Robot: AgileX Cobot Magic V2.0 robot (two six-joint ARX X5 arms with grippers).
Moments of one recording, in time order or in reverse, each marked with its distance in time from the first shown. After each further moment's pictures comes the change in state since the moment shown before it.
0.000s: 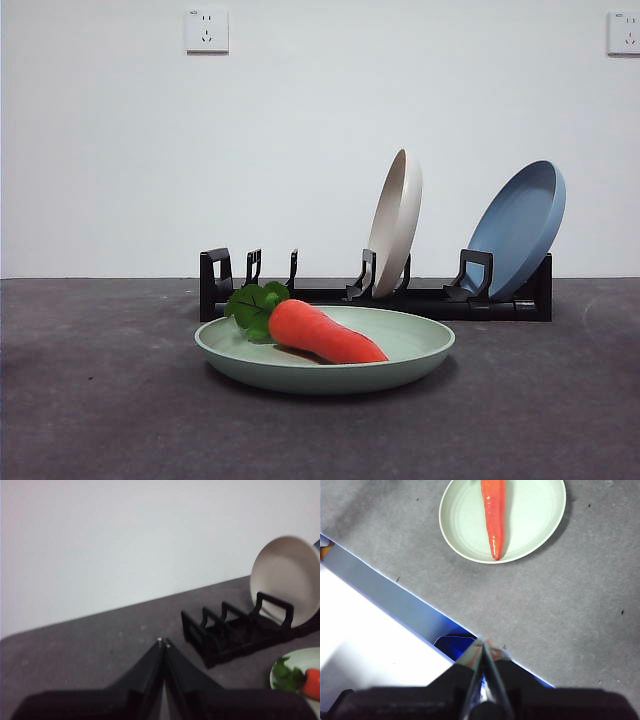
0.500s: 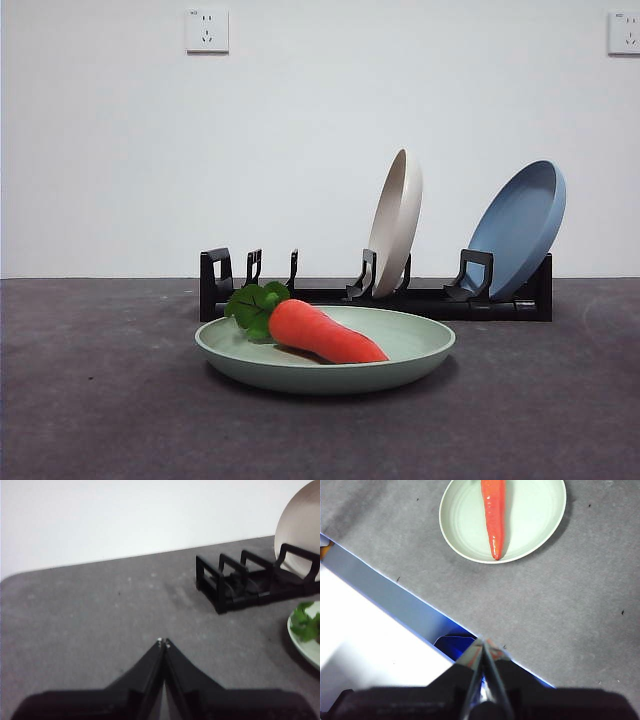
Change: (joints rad) left arm 0.076 -0.131 -0.169 -0.095 0.005 -0.060; right arm 0.000 0.000 0.000 0.000 0.000 0.000
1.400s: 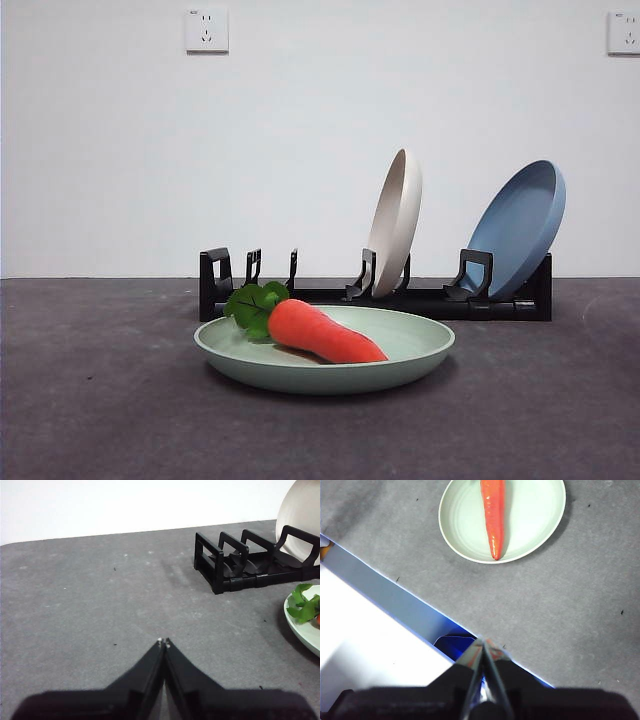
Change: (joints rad) left arm 0.004 -0.067 -0.015 -0.111 0.002 -0.044; right arm 0.000 0.000 0.000 0.000 0.000 0.000
